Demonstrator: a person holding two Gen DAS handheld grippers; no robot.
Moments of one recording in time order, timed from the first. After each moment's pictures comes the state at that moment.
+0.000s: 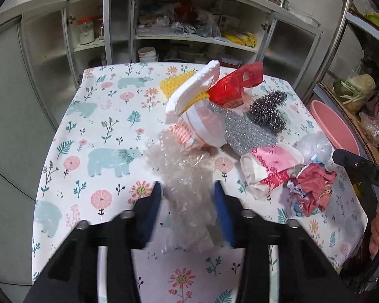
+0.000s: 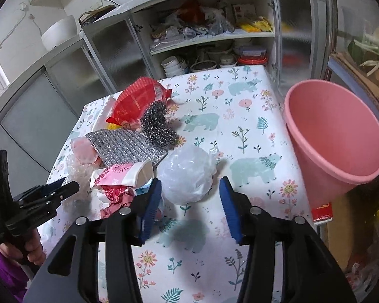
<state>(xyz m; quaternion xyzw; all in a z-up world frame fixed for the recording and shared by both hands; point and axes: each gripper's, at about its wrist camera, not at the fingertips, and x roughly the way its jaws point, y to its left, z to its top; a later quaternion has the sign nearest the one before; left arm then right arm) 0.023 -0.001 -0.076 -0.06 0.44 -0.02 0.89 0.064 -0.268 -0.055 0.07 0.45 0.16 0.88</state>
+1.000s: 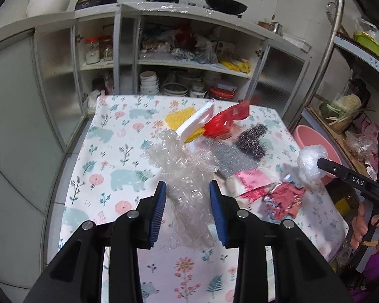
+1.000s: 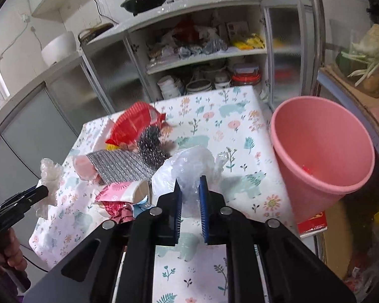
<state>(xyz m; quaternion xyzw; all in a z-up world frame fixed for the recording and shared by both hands) -0.013 0.011 -0.023 -0.07 0.38 -0.03 0.92 0.050 -0.288 -0.031 0.08 0.39 0.15 0.91</state>
